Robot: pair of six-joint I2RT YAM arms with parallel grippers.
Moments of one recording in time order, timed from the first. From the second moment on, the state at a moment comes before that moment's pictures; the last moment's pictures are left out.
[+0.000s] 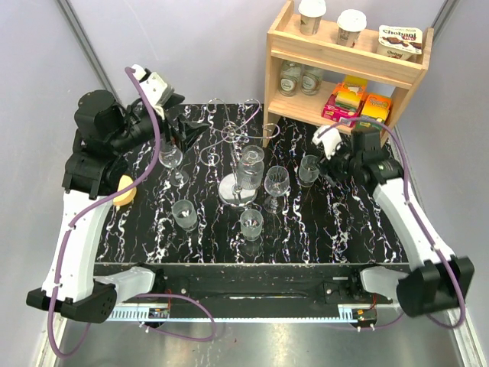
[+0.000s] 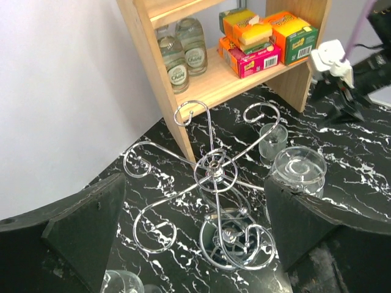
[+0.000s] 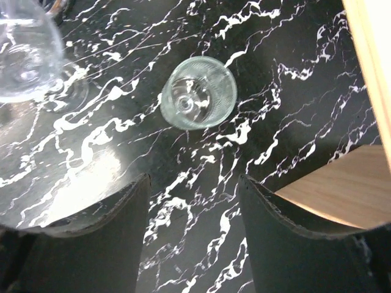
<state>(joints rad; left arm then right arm) -0.26 1.15 1.67 -0.56 0.60 0.19 0.22 1.14 1.08 -0.63 -0.26 -0.60</state>
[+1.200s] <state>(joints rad) -0.26 1.14 1.66 -0.66 0.54 0.29 0.18 1.72 1.39 -0.78 -0.46 -0.73</state>
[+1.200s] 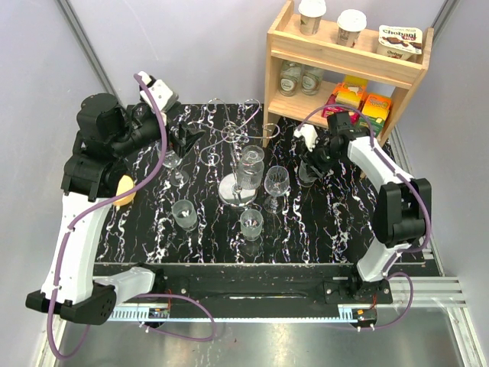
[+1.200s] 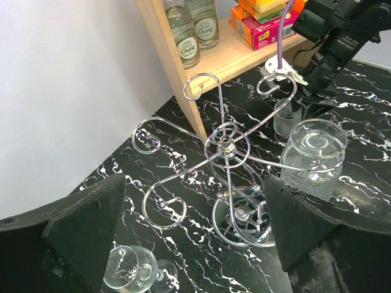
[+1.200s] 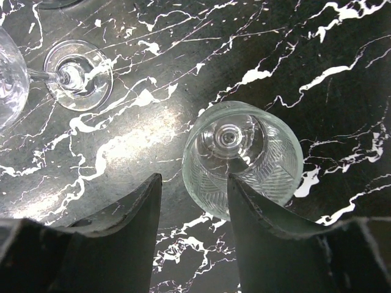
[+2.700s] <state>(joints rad) -0.28 1.24 1.77 -0.63 0.65 0.13 0.24 1.29 1.47 -0.92 -0.39 -0.58</state>
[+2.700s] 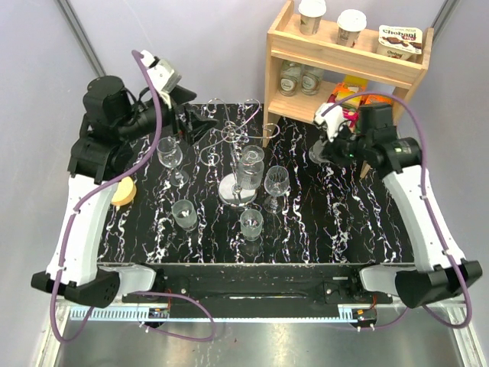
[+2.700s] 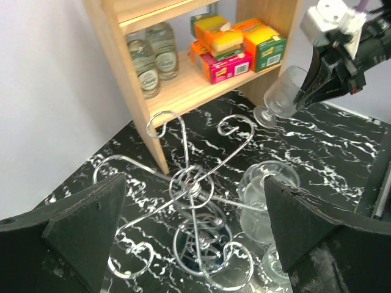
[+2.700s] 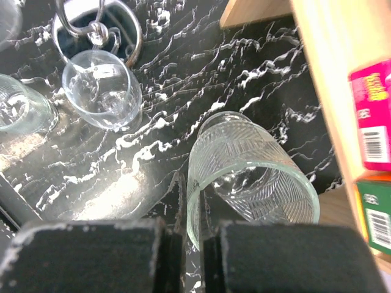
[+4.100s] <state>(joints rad) -0.49 1.44 1.80 -0.39 0.85 0.06 0.25 1.44 1.84 -0.18 -1.20 0.42</state>
